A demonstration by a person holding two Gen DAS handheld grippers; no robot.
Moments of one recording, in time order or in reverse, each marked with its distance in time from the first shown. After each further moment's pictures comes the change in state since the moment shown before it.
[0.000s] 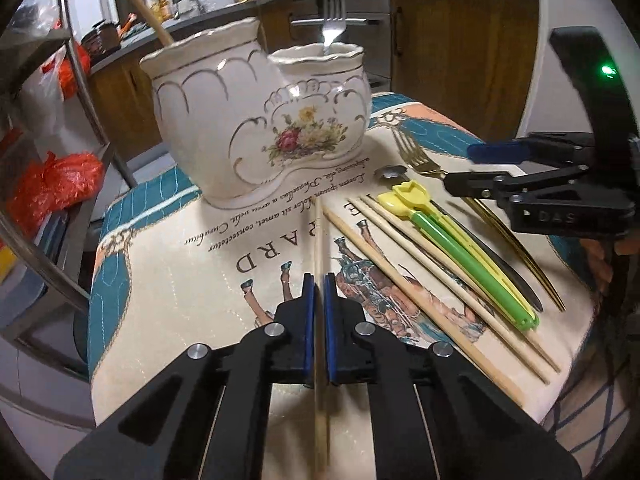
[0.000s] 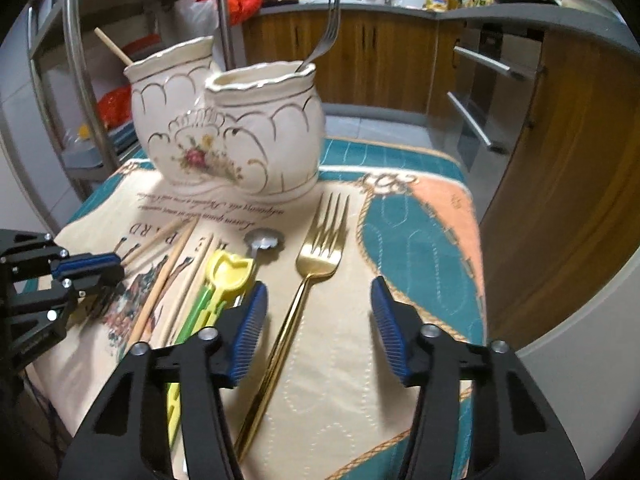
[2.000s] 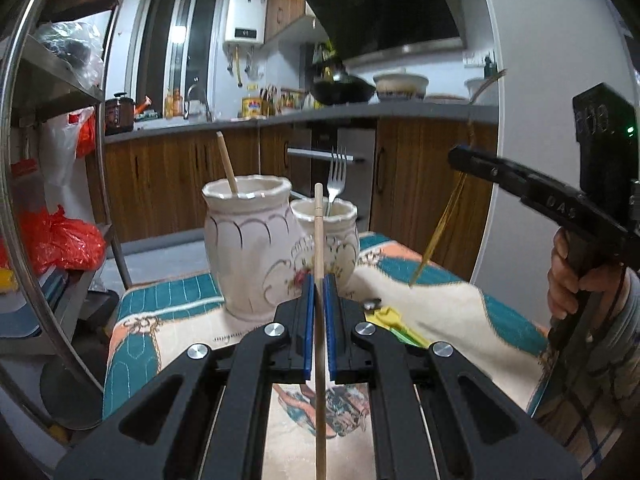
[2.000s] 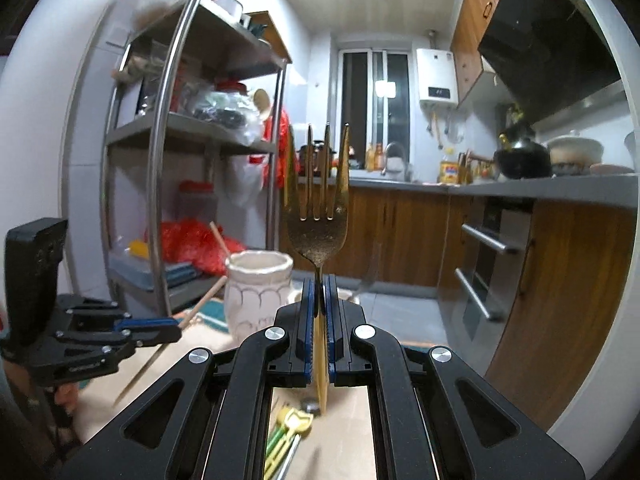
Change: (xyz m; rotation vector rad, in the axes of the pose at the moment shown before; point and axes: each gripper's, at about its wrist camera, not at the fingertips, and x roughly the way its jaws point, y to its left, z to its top) left arm -0.067 0.033 -0.010 -0.091 -0.519 -0.103; right arm -0.113 0.031 0.014 -0.129 -0.671 0.038
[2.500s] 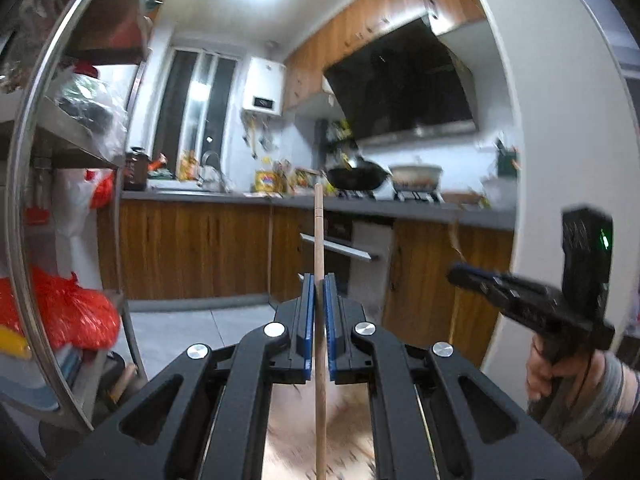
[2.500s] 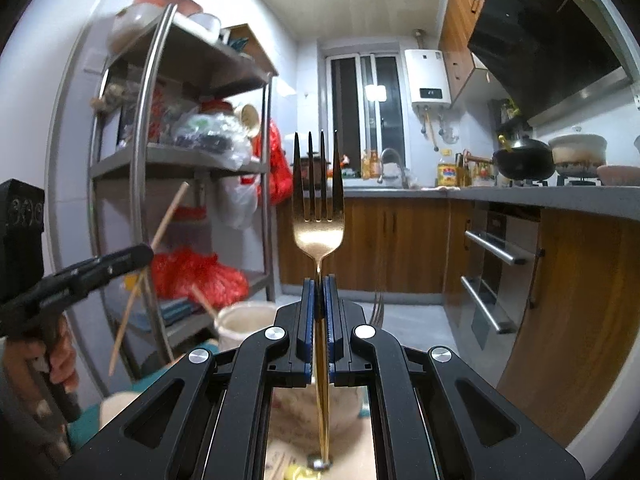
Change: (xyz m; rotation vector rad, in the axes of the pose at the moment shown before) left arm -0.019 0.055 0.095 -0.058 -0.271 0.020; right arm 0.037 -0.012 0.047 0.083 -0.042 0.007
